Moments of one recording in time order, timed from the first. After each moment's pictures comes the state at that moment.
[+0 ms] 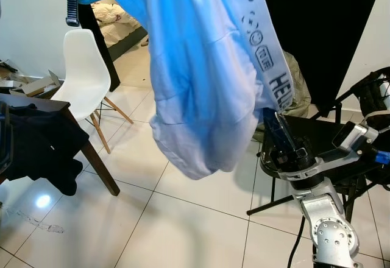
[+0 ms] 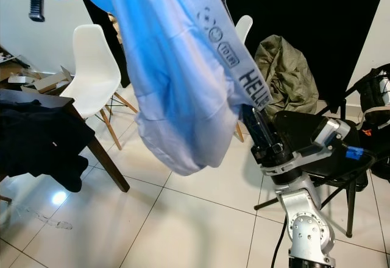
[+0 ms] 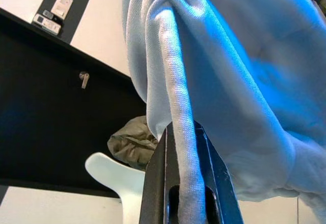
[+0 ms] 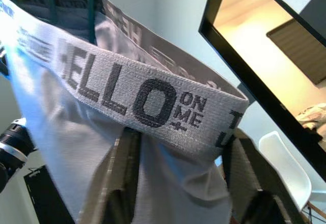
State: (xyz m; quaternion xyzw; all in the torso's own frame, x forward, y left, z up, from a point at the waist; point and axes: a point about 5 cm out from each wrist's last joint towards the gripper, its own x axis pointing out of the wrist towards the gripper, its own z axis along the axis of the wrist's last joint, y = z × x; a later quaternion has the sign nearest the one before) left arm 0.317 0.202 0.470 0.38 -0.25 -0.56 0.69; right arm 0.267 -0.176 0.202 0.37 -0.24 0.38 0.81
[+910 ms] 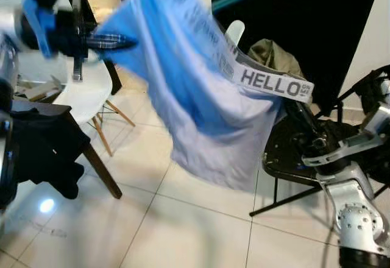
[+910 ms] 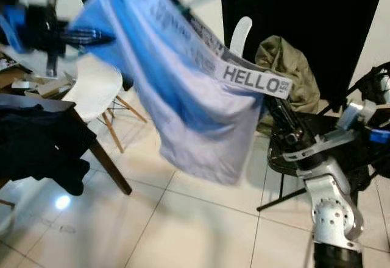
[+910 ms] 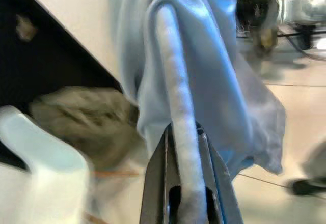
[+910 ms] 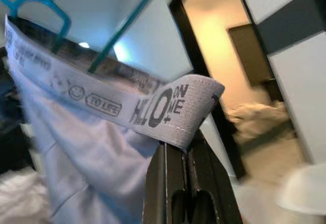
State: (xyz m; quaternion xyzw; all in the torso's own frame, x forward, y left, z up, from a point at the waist) left arm 0.337 0.232 0.328 0.22 -0.11 -0.63 0.74; right arm 0.282 -0.221 0.222 0.17 -0.21 0.33 0.91
